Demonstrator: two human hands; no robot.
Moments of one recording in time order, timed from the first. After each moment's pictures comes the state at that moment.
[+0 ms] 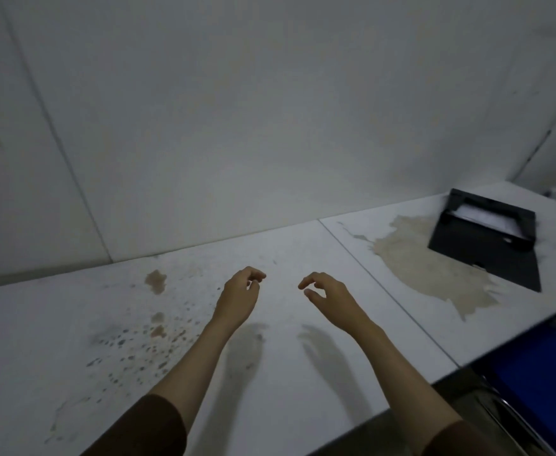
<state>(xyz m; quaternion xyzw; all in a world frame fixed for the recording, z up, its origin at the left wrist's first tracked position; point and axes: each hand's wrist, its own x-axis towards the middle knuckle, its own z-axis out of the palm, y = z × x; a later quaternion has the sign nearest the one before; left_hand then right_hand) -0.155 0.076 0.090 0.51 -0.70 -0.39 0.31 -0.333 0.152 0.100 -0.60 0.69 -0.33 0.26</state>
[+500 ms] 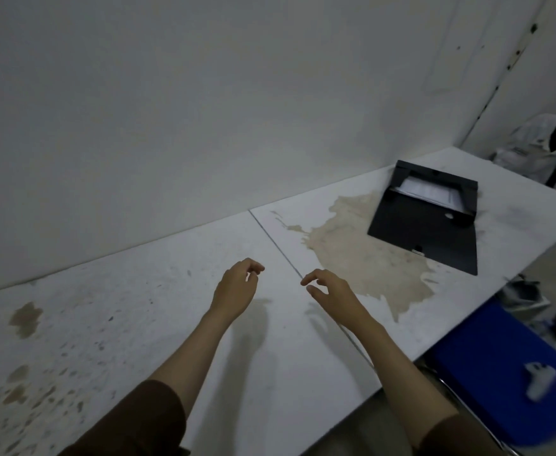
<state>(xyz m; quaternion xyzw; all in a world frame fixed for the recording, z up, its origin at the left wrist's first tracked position) -0.373 0.033 0.070 0.48 -0.74 -0.41 0.23 -0.547 0.141 0.070 -0.51 0.74 -0.34 0.28</state>
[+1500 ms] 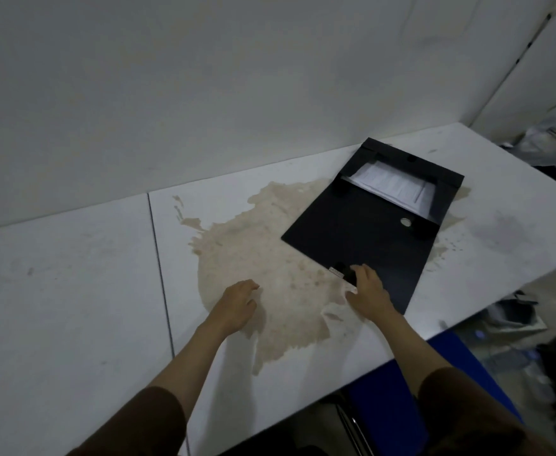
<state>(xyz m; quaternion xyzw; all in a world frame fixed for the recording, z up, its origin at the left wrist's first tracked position) -0.699 0.067 -0.023 0.50 -0.76 -0.41 0.02 -0.961 0.146 -0.030 -0.48 0.84 -0.13 0.24</state>
